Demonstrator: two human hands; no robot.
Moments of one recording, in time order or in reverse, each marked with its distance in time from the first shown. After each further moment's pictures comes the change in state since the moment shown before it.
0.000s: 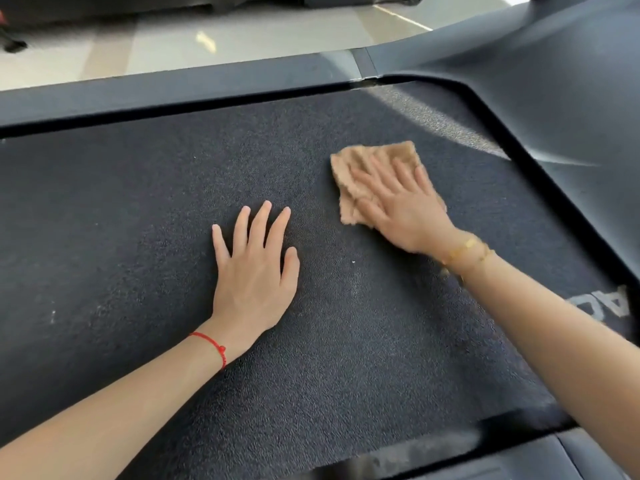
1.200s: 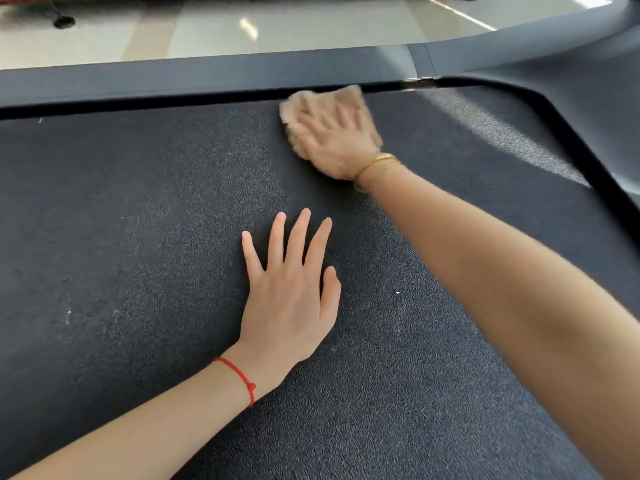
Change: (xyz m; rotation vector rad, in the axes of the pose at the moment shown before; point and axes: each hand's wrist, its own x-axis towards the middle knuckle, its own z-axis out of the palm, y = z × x) left_hand 0.004 0.003 0.000 0.047 -0.035 -0.003; right_hand 0.185 -0.099 0.008 0.008 -0.086 -0.110
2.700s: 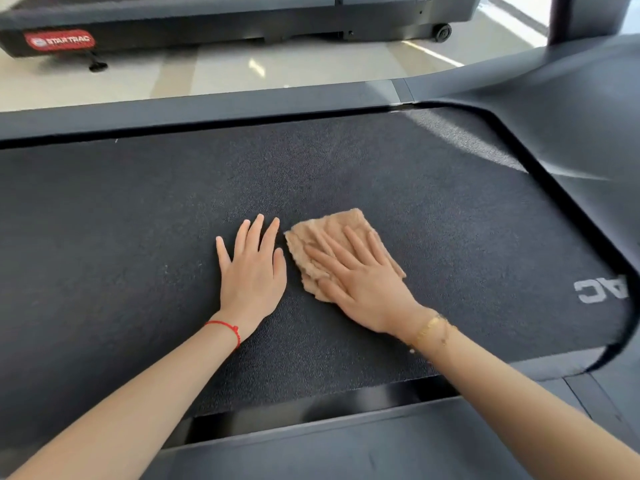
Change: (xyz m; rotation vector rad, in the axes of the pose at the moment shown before) left_hand -0.062 -0.085 -0.006 -0.118 0.115 -0.145; right_hand -0.271 -0.078 0.046 0.017 0.058 -0.205
